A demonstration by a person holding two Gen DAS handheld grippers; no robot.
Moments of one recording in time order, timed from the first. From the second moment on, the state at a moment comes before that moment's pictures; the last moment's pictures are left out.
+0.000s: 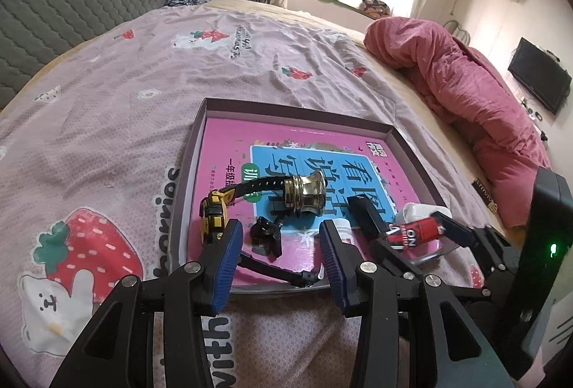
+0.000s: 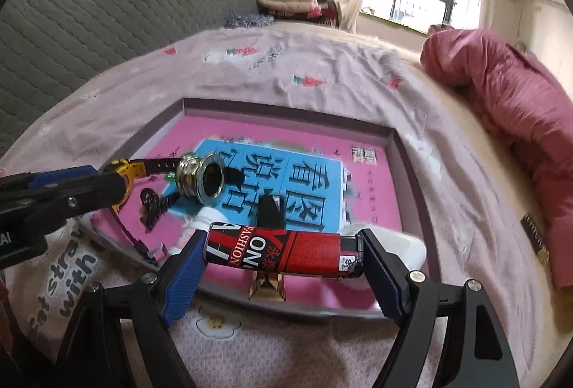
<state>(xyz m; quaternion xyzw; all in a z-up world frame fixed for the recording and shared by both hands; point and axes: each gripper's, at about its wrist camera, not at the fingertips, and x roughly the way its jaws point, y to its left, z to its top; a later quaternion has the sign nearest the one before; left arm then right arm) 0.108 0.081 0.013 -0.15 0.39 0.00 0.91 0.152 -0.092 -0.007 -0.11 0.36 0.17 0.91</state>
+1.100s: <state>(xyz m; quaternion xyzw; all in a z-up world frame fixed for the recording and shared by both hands) 0.064 0.038 0.045 -0.06 0.38 0.00 0.92 0.086 -0.129 0.033 -0.09 0.30 0.17 0.93</state>
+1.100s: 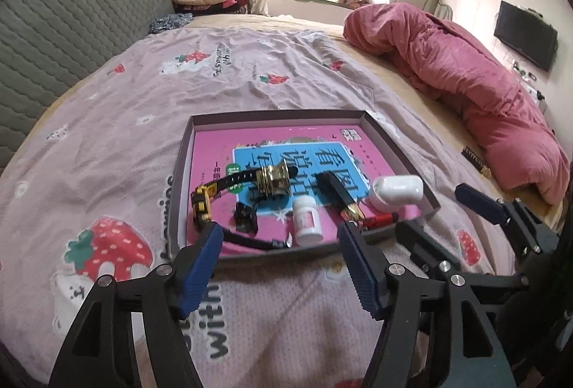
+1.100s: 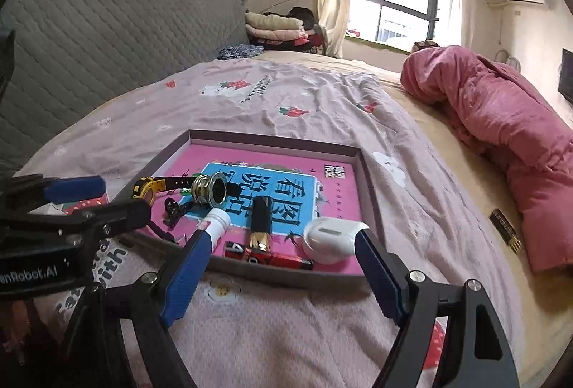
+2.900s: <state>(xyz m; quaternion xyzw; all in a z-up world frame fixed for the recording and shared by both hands) 0.022 0.028 0.002 -0.07 0.42 0.07 0.90 0.042 -0.153 0.005 -0.06 0.34 0.17 0.92</state>
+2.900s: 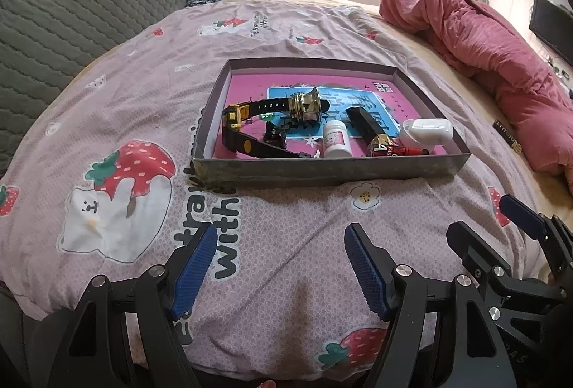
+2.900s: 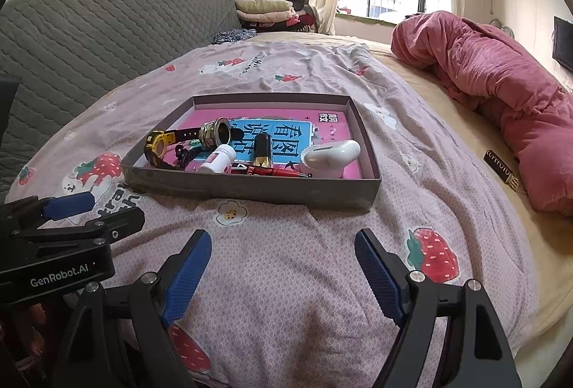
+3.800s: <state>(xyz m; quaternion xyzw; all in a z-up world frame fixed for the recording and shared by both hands) 0.023 0.029 -0.004 -0.07 0.43 0.07 0.89 0.044 -0.152 -0.001 -0.06 0.35 0.17 0.92</state>
